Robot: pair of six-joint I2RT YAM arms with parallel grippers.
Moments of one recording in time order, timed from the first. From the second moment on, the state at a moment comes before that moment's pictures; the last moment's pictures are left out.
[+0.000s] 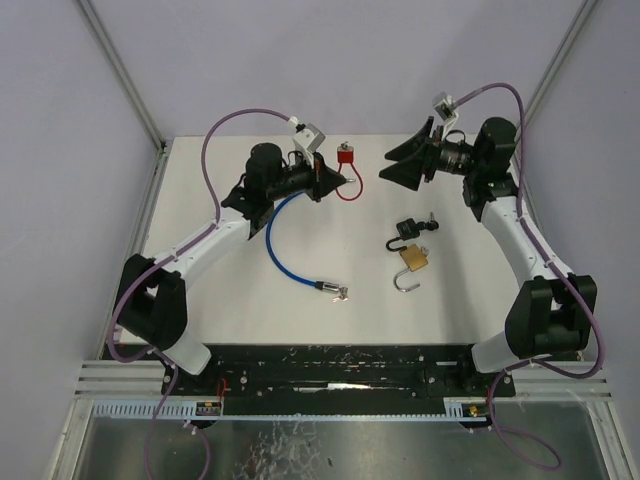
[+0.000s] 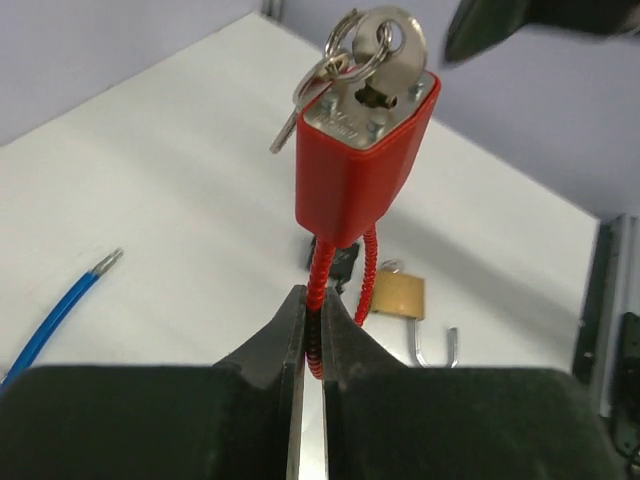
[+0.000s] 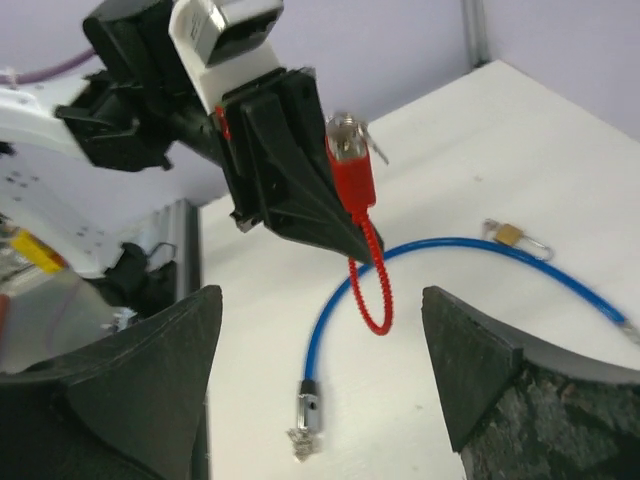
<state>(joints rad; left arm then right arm) -0.47 1.59 1.22 0.30 0.58 -0.21 0.11 1.49 1.20 0.45 -1.21 0.51</state>
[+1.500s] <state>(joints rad) -0.67 1.64 1.31 -0.14 0.24 0.17 0.22 1.52 1.44 -0.43 -0.88 0.12</state>
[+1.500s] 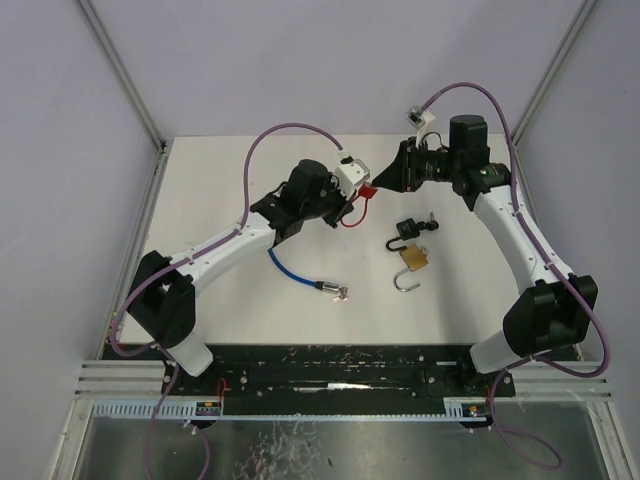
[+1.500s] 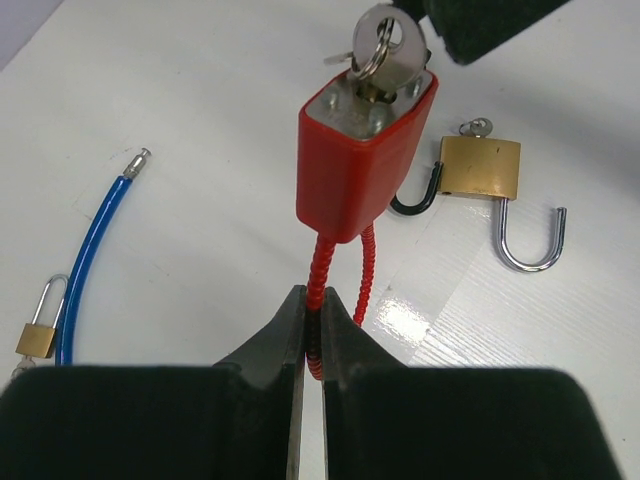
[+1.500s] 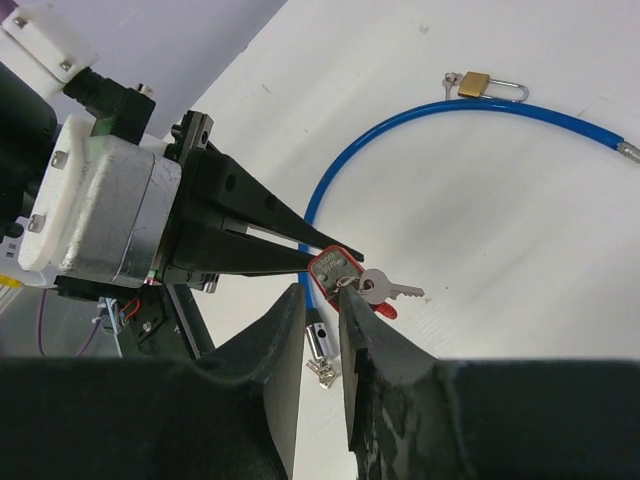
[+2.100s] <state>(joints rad) -0.68 1.64 1.31 -0.14 0.24 0.19 0.23 1.52 1.44 -0.45 -0.84 0.08</state>
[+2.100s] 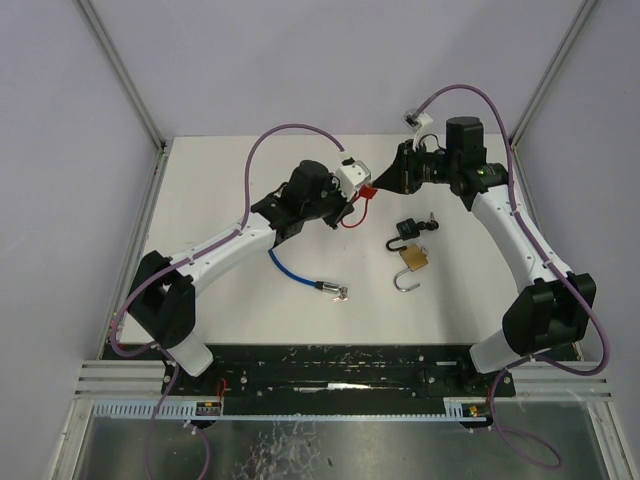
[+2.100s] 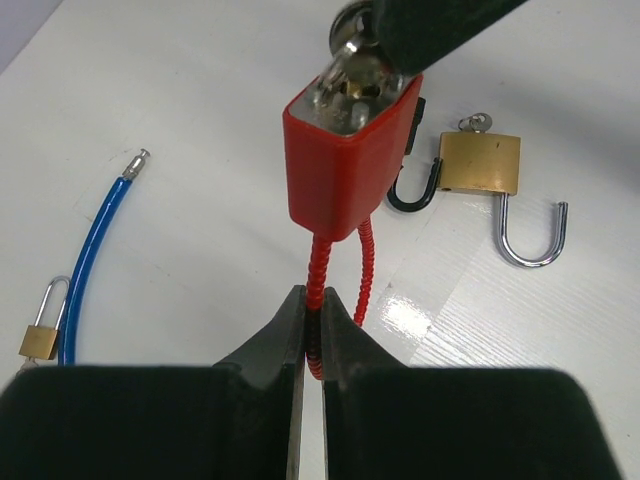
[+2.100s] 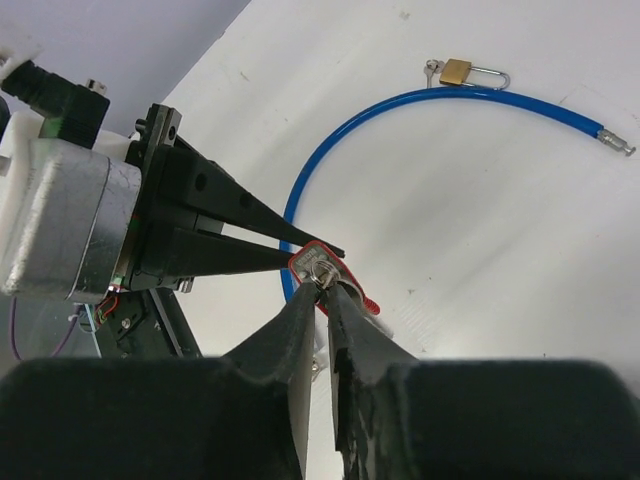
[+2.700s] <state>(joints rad) -0.66 1.65 1.35 -0.25 0.38 0.21 0.23 1.52 1.47 -0.63 -1.03 -0.46</state>
